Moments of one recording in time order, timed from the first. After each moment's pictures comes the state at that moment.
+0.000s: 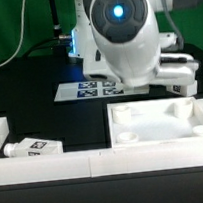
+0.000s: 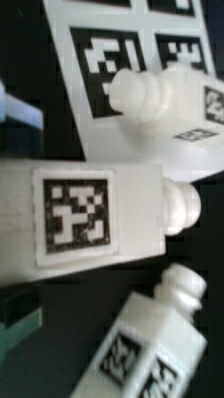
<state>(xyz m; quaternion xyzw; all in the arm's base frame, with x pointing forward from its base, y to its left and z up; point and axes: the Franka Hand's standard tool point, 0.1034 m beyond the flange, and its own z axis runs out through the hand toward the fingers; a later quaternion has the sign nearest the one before) 0.450 0.055 0.054 -0.88 0.15 0.44 0.07</state>
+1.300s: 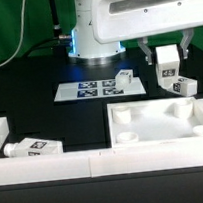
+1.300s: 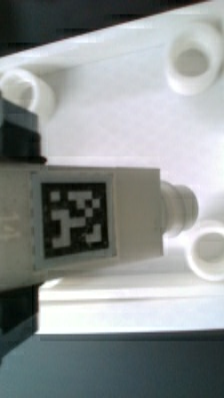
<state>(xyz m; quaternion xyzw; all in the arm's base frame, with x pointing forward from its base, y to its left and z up) 0.584 0.068 0.123 -1.00 0.07 -0.02 0.06</state>
